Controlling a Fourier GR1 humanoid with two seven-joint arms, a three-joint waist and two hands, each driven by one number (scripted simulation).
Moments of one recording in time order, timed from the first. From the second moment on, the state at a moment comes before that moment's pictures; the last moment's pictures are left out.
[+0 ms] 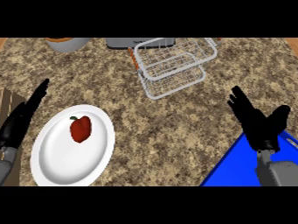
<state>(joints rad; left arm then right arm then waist) -0.18 0.62 -0.26 -1.38 0.07 0.18 0.05 -0.14 -0.26 0.09 -1.39 -0.27 -0.05 0.14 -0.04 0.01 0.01</state>
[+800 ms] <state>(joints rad) -0.12 0.36 -0.27 -1.41 0.26 0.11 -0.07 0.16 -0.24 -0.29 -1.59 -0.07 -0.74 -0.01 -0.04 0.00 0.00</state>
